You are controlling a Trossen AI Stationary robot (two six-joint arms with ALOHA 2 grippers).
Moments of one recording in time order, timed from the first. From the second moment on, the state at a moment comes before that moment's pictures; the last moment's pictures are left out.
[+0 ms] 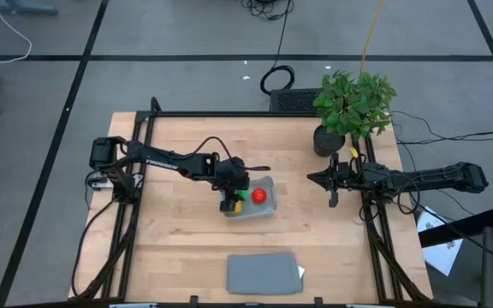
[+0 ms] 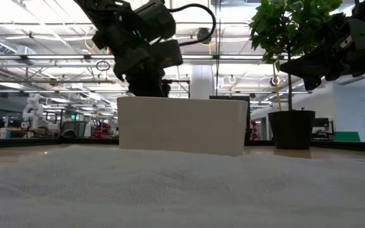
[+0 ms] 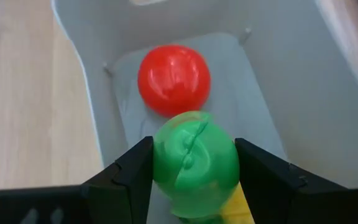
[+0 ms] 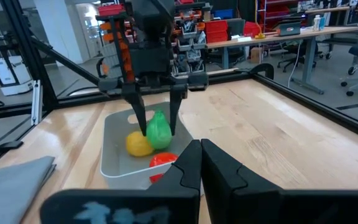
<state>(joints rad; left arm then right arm) 0.06 1.75 1.07 -0.27 0.17 0.14 0.00 0.40 0.02 0.33 0.13 0.13</state>
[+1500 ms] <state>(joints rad) 0.04 1.61 1.07 -0.26 0.15 0.25 0.00 0.40 0.02 0.33 0.13 0.14</state>
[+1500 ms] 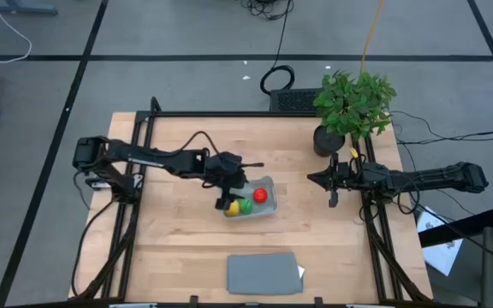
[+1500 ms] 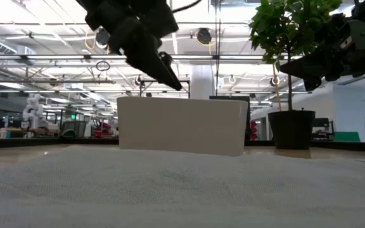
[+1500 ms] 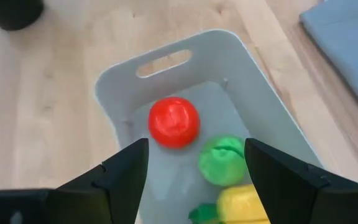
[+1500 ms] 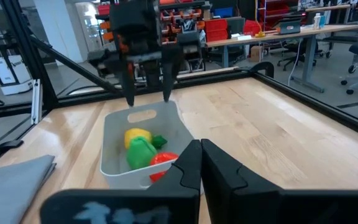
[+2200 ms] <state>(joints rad) 0.10 1.16 0.73 0.03 0.05 0.21 0.00 0.41 0.02 0.32 0.13 0.15</state>
